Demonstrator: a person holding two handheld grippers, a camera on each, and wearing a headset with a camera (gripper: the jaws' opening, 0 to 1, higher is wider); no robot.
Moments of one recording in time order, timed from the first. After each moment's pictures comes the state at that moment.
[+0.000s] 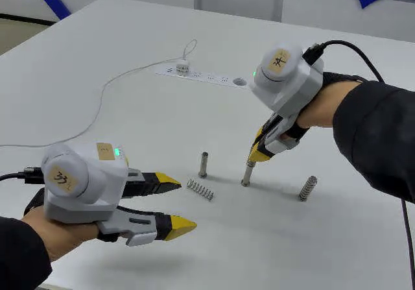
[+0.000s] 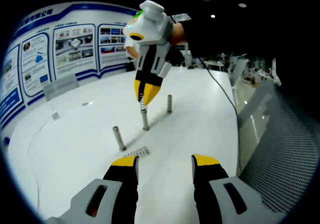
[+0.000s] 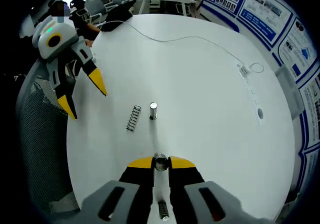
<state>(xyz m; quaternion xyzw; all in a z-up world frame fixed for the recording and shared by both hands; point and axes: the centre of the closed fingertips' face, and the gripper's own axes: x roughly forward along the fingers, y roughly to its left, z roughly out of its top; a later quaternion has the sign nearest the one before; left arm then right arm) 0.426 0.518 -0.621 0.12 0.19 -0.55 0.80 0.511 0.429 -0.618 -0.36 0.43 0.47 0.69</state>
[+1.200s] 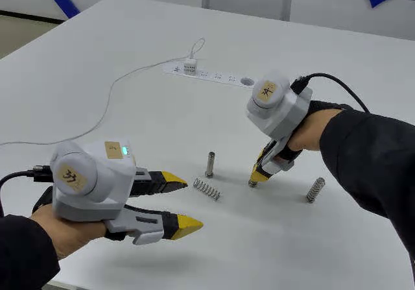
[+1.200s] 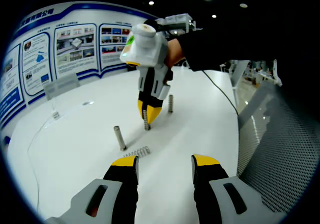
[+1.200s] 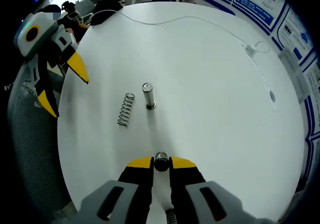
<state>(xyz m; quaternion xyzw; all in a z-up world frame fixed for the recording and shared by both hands) 0.425 0.519 -0.622 0.12 0.19 -0.55 0.81 0.518 0.423 -0.668 -0.33 0.47 0.45 0.68</state>
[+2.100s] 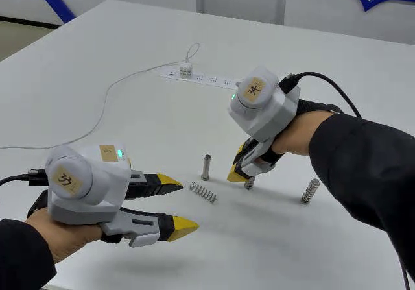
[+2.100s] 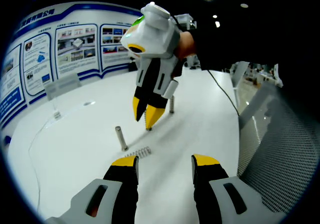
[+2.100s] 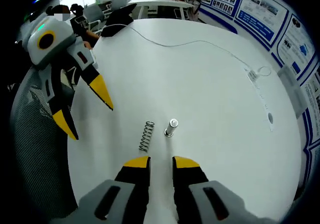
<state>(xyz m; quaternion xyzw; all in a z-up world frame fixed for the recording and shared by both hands) 0.427 0.520 -0.620 0.12 0.19 -0.54 0.81 0.502 0.471 -0.644 -0.32 0.42 0.47 0.71</state>
